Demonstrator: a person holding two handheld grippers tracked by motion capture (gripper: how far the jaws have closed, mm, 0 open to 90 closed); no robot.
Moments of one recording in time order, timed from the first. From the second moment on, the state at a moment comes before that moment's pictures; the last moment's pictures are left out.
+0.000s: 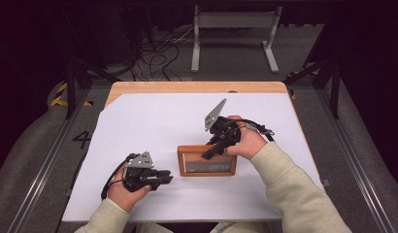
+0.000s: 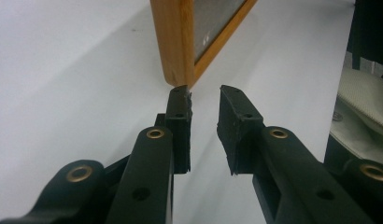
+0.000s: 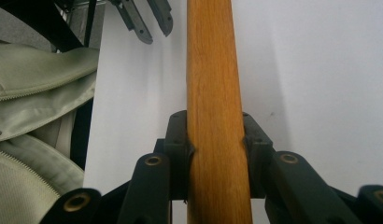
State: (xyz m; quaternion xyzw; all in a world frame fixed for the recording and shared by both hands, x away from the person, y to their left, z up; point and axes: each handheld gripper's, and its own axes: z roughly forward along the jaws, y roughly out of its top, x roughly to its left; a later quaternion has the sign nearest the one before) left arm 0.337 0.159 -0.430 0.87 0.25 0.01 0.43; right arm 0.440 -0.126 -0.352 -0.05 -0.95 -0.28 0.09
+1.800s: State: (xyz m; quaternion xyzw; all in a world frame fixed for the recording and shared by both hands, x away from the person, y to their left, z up) left arm 0.350 0.207 -0.426 0.84 0.31 0.07 0.44; right arm 0.377 -0.270 -0.337 -0.28 -0.86 -0.41 -0.13
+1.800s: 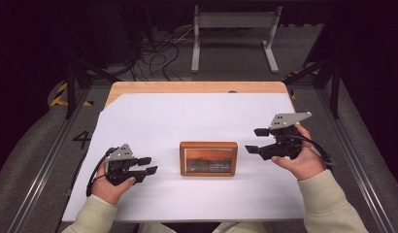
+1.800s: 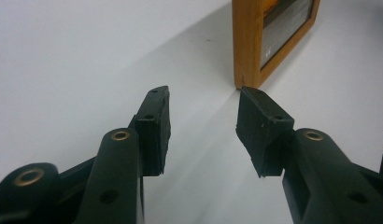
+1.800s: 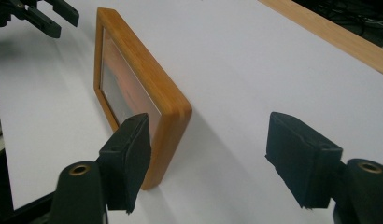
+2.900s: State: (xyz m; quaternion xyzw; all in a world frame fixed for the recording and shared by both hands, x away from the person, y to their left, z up) left arm 0.358 0.212 -0.440 0.83 0.31 0.09 0.45; right arm 0.348 -0.306 -0.437 -0.35 -0.82 -0.43 -0.16
